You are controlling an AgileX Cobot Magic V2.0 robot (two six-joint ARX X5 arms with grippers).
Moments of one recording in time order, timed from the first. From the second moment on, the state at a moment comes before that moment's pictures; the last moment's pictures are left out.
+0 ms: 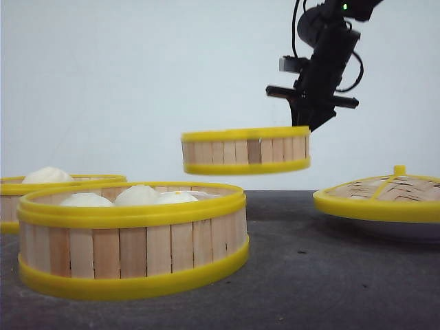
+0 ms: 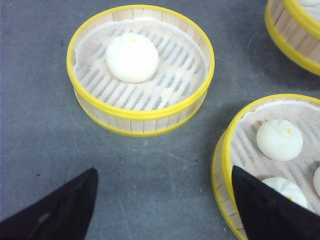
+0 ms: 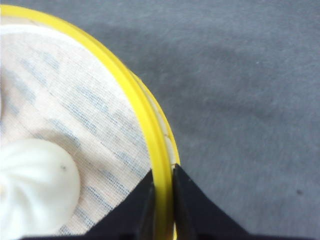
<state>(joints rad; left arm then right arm) -0.02 0.75 0.85 -0.71 0.11 0.01 0.25 2.16 2.09 -0.84 -0.12 0.09</state>
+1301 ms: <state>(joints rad) -0.02 0.75 0.85 -0.71 0.11 0.01 0.55 1.44 1.25 -0.75 -0.17 0.04</state>
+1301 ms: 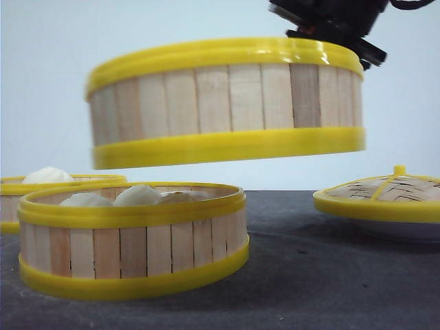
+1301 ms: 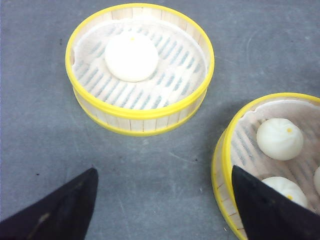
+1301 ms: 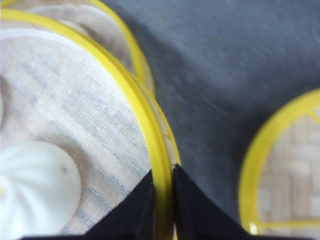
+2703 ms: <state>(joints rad) -0.02 0.75 0.85 -0.71 0.11 0.01 0.63 1.61 1.30 -0.47 -0.18 0.14</state>
